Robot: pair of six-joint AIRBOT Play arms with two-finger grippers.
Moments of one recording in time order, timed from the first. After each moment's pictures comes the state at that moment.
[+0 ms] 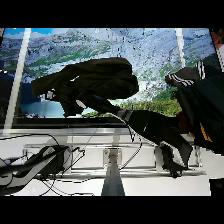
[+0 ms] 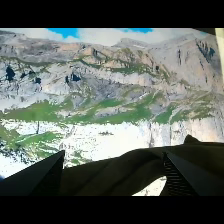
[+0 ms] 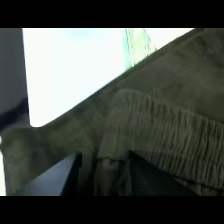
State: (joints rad) left arm 0.52 -1.04 1.39 0.96 -1.06 -1.16; right arm 1.04 -2.07 1.85 -1.37 0.71 1.03
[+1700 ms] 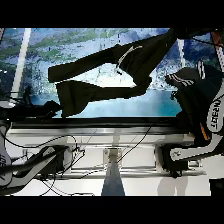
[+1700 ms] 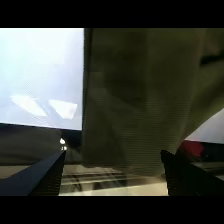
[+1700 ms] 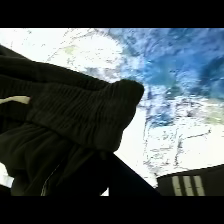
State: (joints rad) left arm 0.52 -1.04 0.51 0.94 -1.17 -1.15; right arm -0.05 -1.60 1.93 -1.33 1.31 1.38
